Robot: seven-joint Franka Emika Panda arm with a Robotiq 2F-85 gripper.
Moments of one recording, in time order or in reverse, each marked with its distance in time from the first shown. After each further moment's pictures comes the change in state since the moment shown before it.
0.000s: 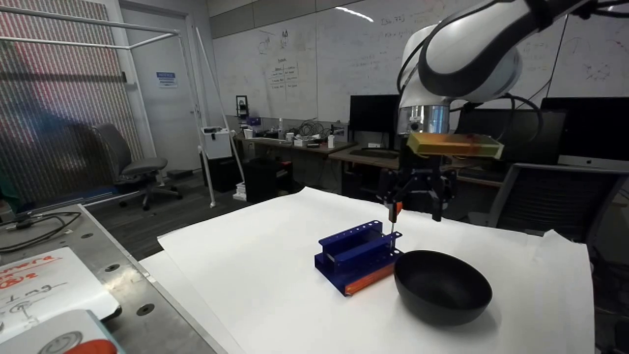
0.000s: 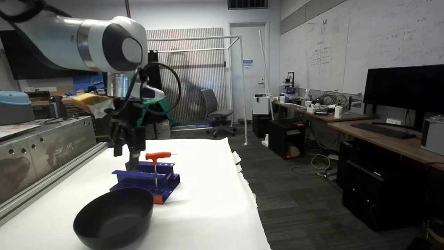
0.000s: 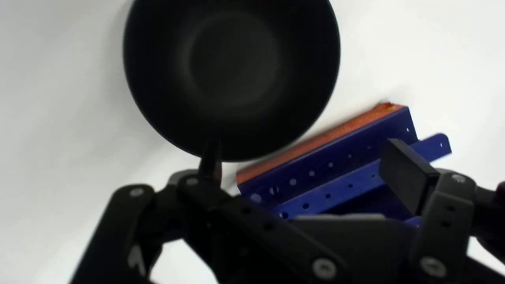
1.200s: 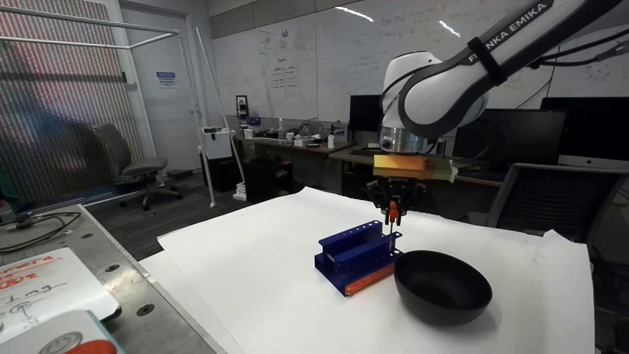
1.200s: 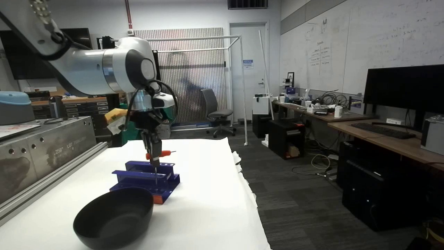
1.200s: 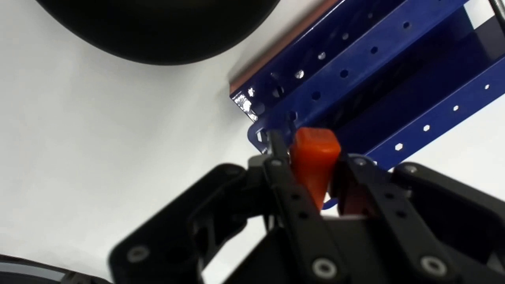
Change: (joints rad) arm 0.044 0.159 -0.072 0.099 -0.180 0.187 0.353
